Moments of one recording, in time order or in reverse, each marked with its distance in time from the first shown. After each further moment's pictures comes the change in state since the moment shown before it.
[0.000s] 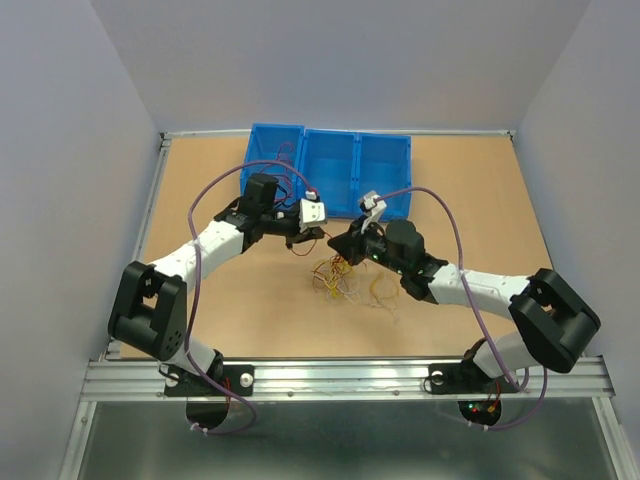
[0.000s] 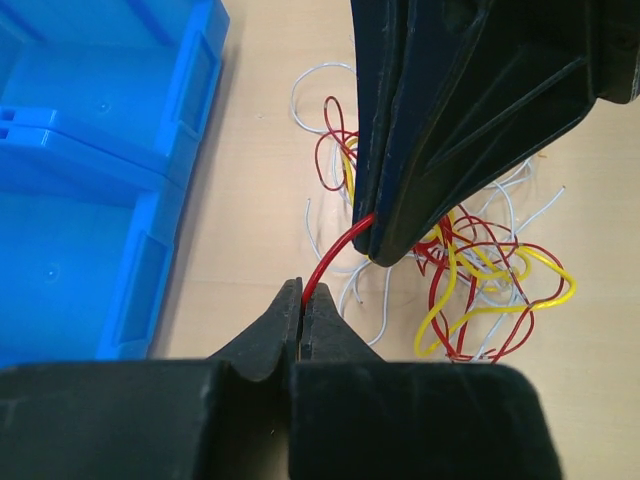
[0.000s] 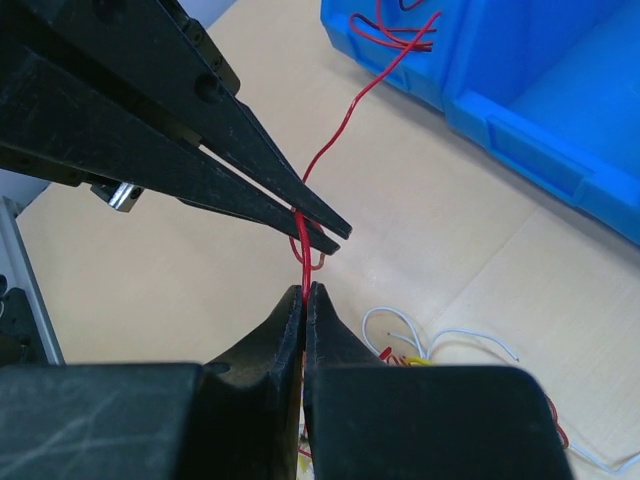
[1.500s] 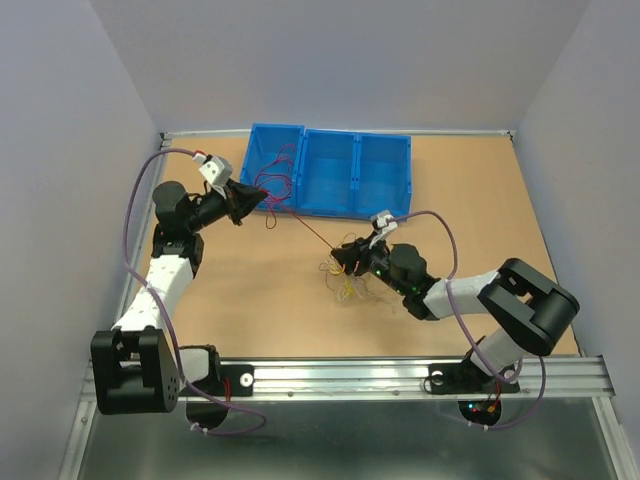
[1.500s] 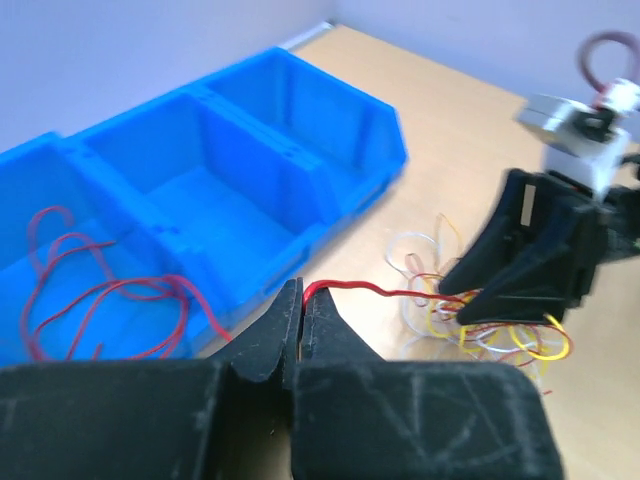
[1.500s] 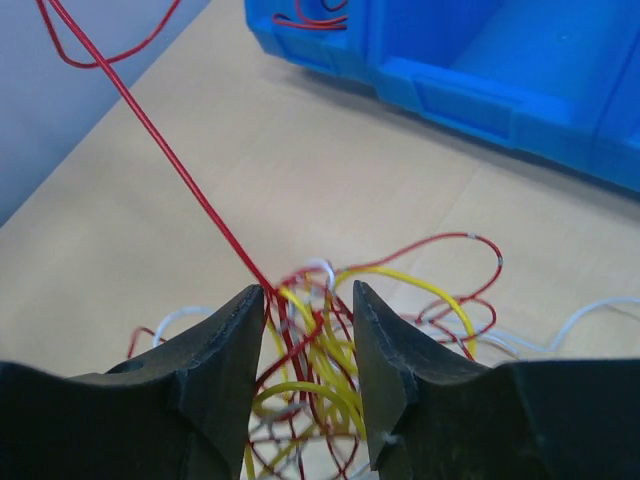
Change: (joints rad) left arm 0.414 -0.324 -0.249 0.614 0.096 -0.830; right arm 0.014 0.166 -0.201 0.412 0.195 0.058
